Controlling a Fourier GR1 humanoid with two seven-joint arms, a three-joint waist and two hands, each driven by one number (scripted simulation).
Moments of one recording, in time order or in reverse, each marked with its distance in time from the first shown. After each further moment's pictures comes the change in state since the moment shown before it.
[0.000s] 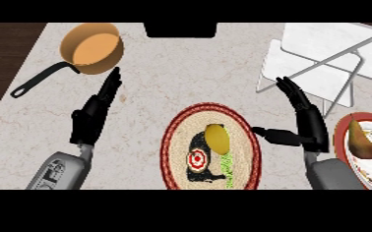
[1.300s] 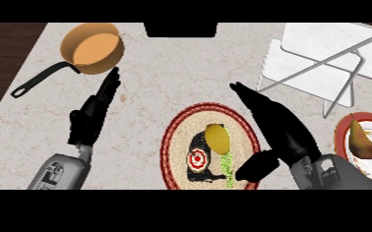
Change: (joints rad) left arm 0.019 -0.034 0.047 -0.030 -0.048 -0.037 0.026; right arm -0.246 -0.183 0.388 -0.616 0.440 0.356 1.204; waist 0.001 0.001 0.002
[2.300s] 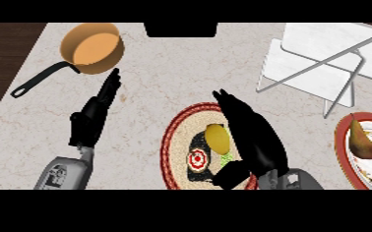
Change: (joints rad) left arm 0.026 -0.082 0.084 -0.014 -0.095 -0.074 0.005; right arm 0.107 0.309 -0.037 0.006 0.330 0.141 0.046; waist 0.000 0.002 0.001
